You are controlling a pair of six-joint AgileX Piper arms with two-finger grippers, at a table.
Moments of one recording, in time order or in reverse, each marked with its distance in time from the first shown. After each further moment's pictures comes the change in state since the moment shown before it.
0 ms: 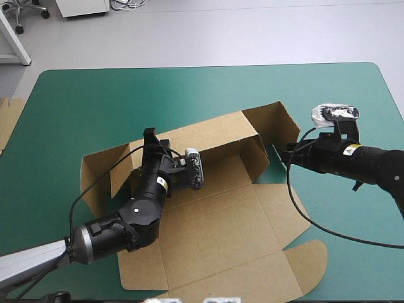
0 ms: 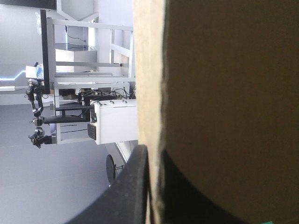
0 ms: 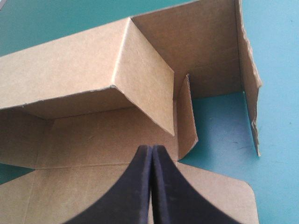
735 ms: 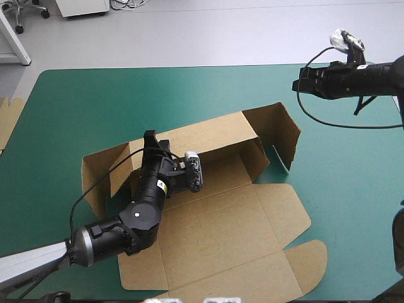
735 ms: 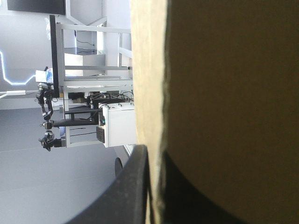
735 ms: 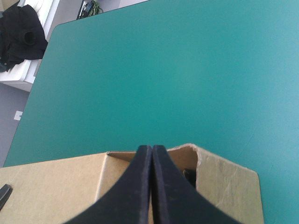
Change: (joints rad) left arm 0.000 0.000 0.043 0.061 -0.008 -0.049; right arm -0.266 0.613 -0.662 0.306 0.325 -0.075
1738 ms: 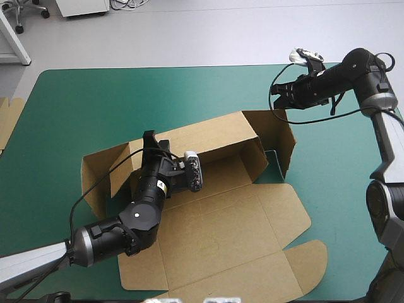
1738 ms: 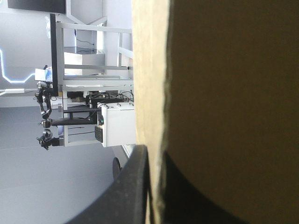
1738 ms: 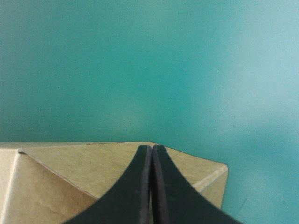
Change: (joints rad) left arm 0.000 0.000 0.004 0.003 -0.005 -0.021; right arm 0.145 0.203 -0.138 -0.249 0.073 0.080
